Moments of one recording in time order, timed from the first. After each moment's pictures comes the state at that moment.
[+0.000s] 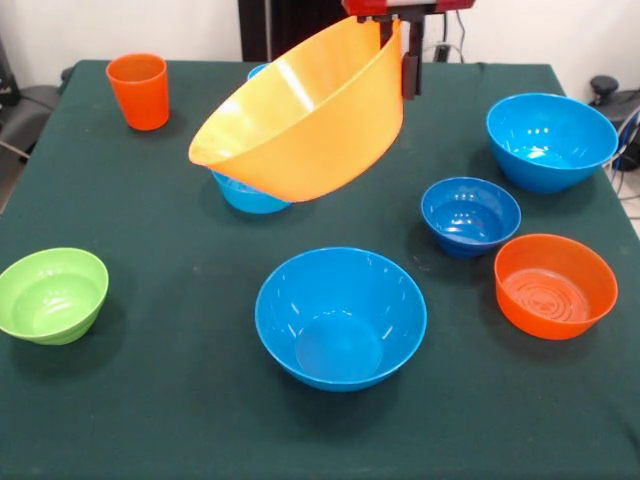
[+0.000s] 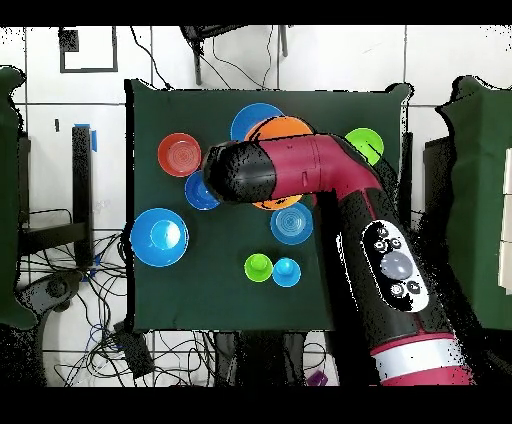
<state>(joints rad) -0.52 -0.82 0.52 1.61 -0.38 0.71 1.89</state>
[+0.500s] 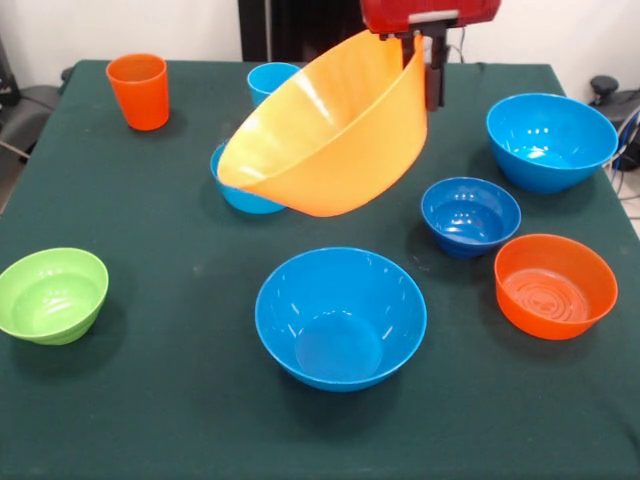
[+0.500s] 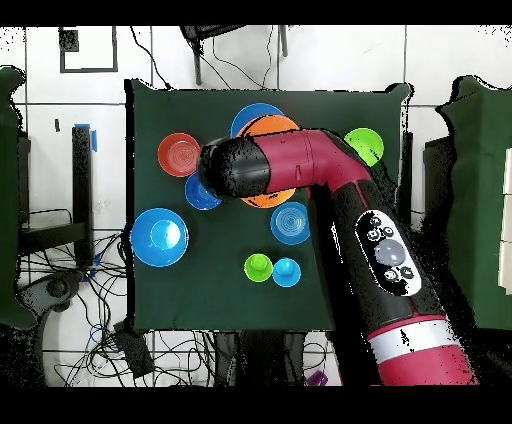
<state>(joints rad) -0.52 -0.79 0.57 1.59 -0.38 0.73 1.89</state>
